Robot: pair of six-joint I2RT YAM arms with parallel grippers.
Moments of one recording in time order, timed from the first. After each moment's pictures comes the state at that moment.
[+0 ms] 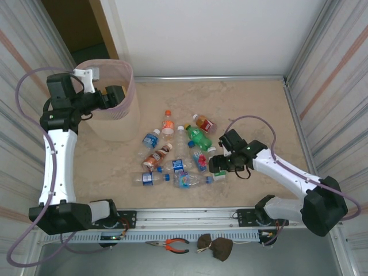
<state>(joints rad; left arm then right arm) 0.12 1.22 1.44 -0.70 0.69 -0.19 0.64 1.20 0.77 -0.80 -0.11 0.50</state>
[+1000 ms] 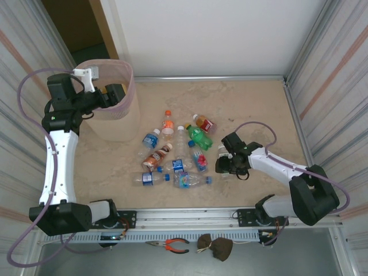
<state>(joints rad) 0.12 1.22 1.41 -0.61 0.72 -0.25 0.54 1.31 0.67 -0.70 -0.04 0.60</state>
